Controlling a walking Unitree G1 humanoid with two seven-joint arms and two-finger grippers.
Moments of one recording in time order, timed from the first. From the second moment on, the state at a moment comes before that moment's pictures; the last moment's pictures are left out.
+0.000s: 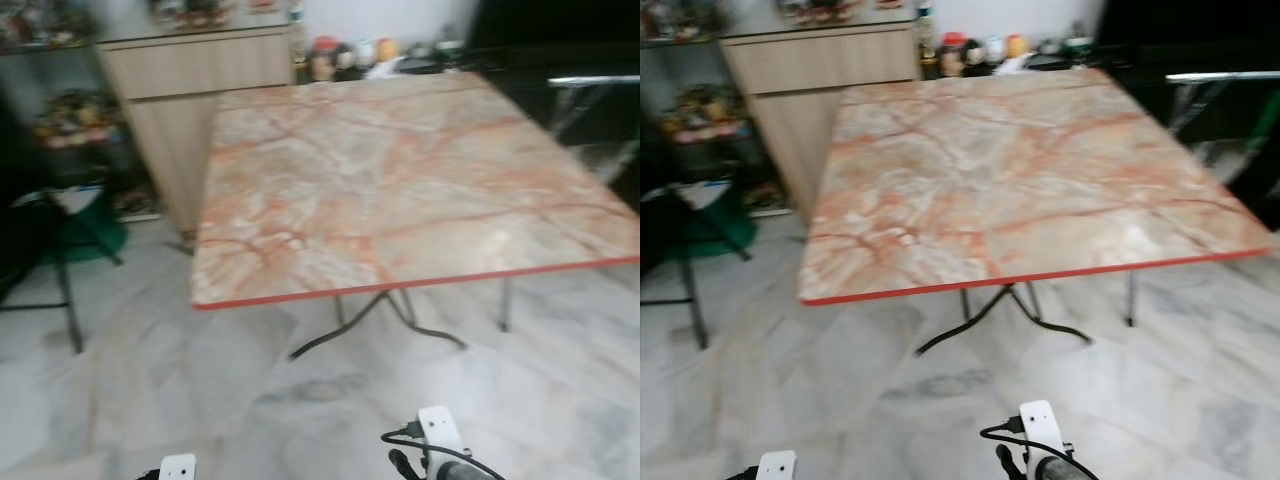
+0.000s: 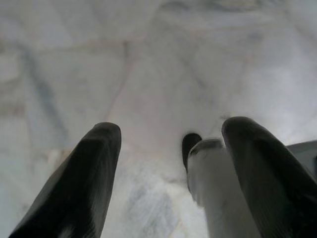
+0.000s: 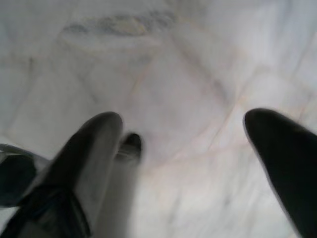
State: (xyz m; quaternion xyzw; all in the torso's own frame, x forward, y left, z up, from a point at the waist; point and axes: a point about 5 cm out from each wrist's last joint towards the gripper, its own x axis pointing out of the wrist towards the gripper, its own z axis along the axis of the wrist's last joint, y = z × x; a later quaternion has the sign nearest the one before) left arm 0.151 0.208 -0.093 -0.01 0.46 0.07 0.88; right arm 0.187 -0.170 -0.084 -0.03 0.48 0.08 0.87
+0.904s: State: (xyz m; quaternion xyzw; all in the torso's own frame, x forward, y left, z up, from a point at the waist) left arm 0.143 0.206 -0.097 -0.02 0.47 0.07 0.88; right arm 0.191 -0.160 -0.083 -0.04 0.47 0.11 0.87
